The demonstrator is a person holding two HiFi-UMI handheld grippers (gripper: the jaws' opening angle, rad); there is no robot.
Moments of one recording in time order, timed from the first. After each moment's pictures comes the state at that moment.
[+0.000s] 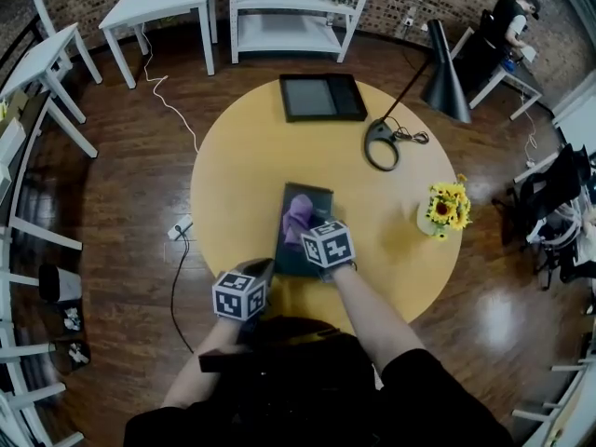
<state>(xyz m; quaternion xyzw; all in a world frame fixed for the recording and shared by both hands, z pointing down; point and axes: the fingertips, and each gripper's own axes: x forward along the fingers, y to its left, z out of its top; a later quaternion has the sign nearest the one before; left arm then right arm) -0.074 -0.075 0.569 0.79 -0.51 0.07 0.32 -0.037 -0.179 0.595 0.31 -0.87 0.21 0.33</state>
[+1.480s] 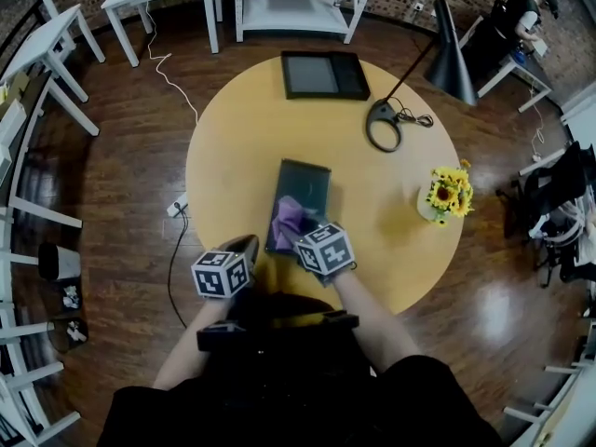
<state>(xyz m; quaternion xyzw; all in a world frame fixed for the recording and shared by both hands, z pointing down) -0.106 -0.072 0.573 0.74 -0.57 0.03 0.36 -0.034 -0.108 0.594 0.22 -0.89 0.22 0.35</state>
